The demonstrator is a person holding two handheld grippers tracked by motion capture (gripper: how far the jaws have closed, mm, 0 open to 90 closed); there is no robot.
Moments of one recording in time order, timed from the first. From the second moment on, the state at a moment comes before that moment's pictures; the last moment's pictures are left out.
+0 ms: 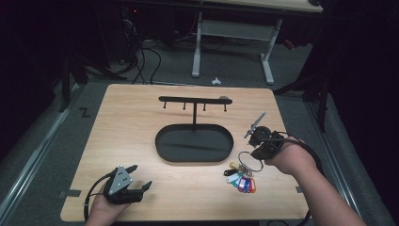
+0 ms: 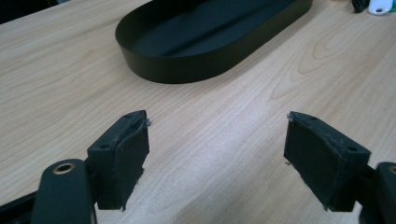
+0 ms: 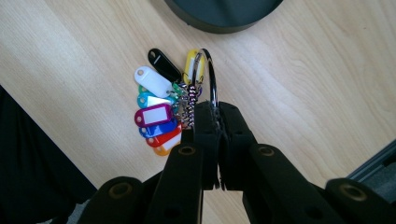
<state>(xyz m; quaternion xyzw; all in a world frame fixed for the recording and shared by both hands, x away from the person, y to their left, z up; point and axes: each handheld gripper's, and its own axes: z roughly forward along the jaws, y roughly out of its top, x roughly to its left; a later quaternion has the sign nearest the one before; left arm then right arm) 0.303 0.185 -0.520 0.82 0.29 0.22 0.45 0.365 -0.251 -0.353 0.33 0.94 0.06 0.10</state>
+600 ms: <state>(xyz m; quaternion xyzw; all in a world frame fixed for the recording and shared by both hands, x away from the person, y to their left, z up) 0.301 0.185 -0.522 0.82 0.29 0.21 0.45 0.370 -0.243 -0.317 0.32 0.94 0.05 0.11</state>
